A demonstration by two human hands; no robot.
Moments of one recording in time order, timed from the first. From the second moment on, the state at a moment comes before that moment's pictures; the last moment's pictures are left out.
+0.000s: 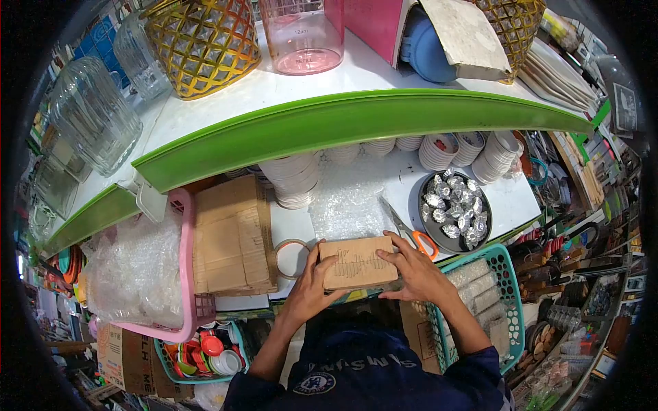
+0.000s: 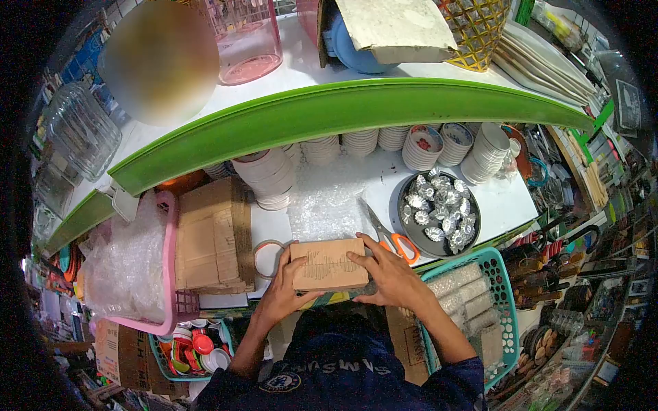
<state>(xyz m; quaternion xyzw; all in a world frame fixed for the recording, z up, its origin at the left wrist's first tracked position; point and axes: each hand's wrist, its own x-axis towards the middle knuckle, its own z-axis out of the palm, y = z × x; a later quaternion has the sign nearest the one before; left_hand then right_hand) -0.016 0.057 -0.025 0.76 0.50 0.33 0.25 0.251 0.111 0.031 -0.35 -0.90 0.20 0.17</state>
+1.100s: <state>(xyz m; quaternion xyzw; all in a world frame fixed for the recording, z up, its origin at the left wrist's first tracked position) -0.022 0.046 0.004 0.74 0.53 0.26 0.33 0.266 0.127 0.018 -0.43 -0.80 0.29 0.31</state>
